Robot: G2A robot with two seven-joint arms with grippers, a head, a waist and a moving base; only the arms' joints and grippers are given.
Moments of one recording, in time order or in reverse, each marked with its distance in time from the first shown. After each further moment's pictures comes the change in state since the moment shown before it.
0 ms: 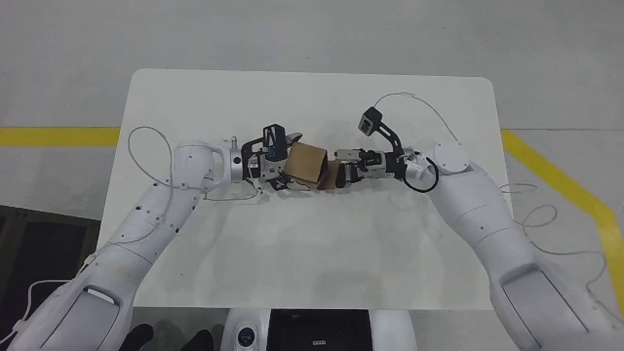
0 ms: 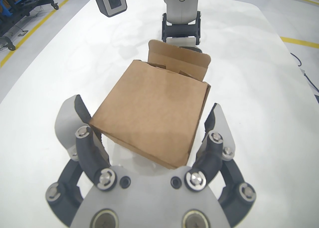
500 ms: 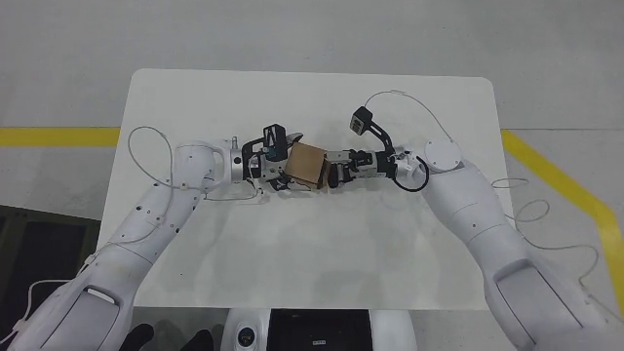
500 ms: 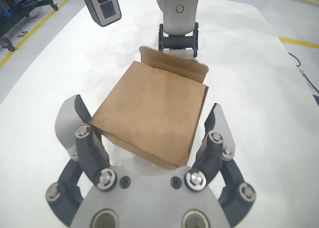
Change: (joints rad) left arm 0.000 -0.001 0.000 -0.002 0.001 -0.002 0.002; right arm 0.022 -0.028 -0.028 0.012 -0.033 -0.019 -0.023
